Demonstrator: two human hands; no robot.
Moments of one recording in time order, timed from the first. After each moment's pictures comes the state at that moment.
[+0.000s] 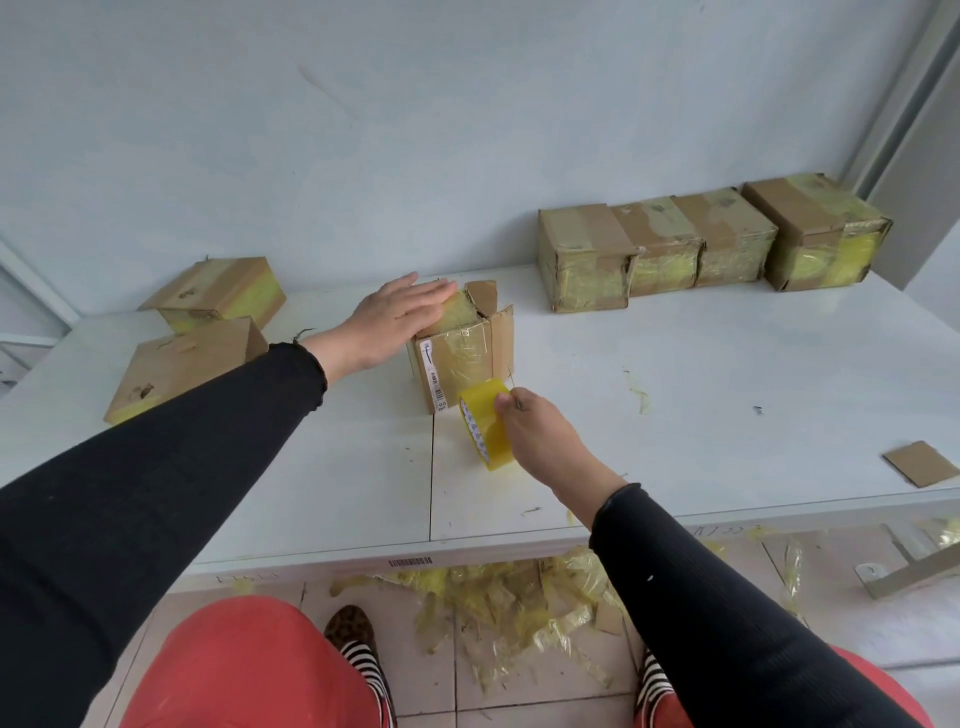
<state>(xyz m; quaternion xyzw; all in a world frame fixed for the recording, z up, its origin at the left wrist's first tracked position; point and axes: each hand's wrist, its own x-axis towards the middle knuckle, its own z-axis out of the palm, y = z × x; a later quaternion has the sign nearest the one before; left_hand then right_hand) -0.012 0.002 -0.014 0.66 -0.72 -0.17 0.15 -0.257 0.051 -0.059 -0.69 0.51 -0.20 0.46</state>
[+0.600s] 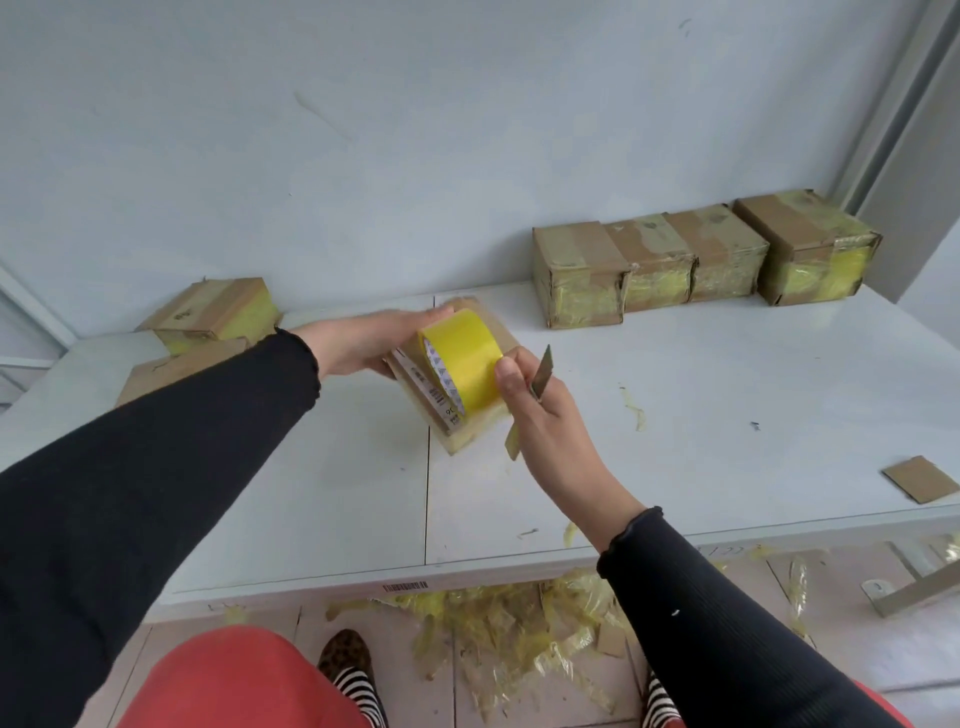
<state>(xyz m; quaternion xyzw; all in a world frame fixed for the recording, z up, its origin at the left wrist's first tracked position) -0.028 -0.009 0.010 0.70 -0.54 -0.44 0.17 -0.269 0.063 -0.026 -0.66 0.31 -0.46 0.51</state>
